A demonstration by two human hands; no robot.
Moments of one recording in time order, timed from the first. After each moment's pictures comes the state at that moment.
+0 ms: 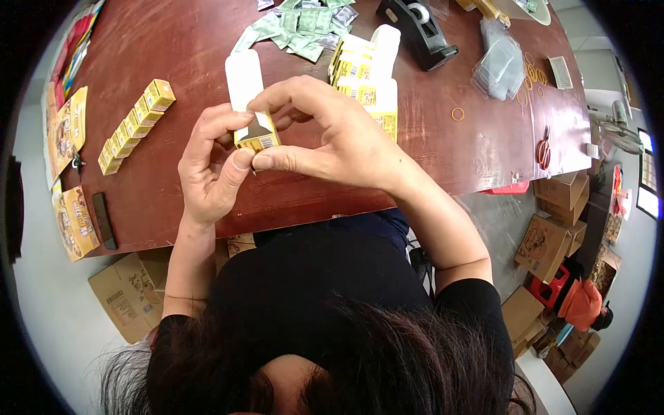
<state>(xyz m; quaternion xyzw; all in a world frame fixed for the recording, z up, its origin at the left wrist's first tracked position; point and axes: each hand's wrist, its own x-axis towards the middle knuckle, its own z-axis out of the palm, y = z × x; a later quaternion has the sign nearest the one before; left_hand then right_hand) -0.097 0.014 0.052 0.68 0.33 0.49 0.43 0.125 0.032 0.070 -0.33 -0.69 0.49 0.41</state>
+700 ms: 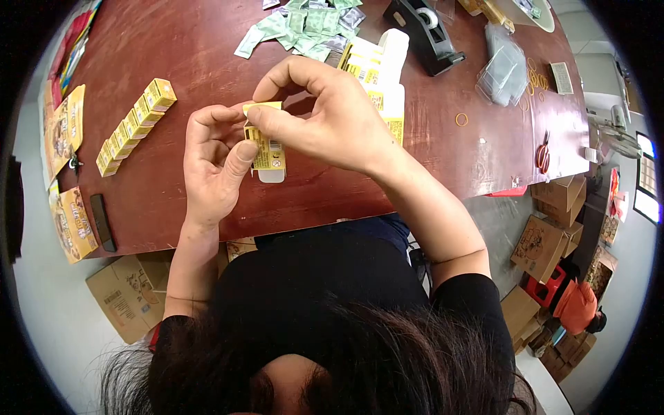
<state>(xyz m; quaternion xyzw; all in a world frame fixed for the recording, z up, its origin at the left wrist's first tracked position) -0.094 0.013 0.047 0.52 0.35 0.50 0.59 0.106 0.052 0.087 -0.40 -0.64 0.55 0.37</state>
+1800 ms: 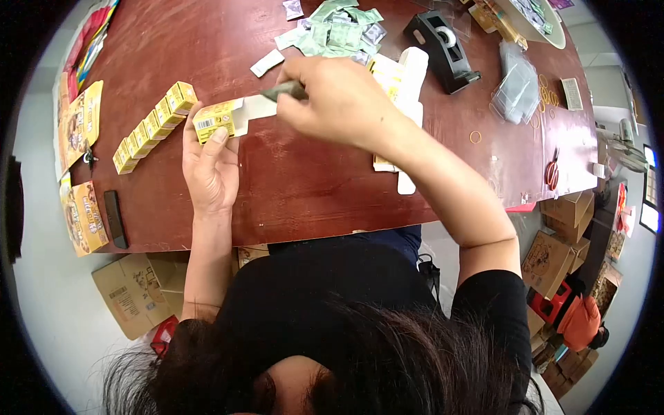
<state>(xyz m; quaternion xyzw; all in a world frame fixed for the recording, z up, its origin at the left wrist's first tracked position) -0.128 0.028 0.014 0.25 0.35 0.67 0.61 0.092 0.098 0.081 -0.47 -0.79 0.29 0.25</state>
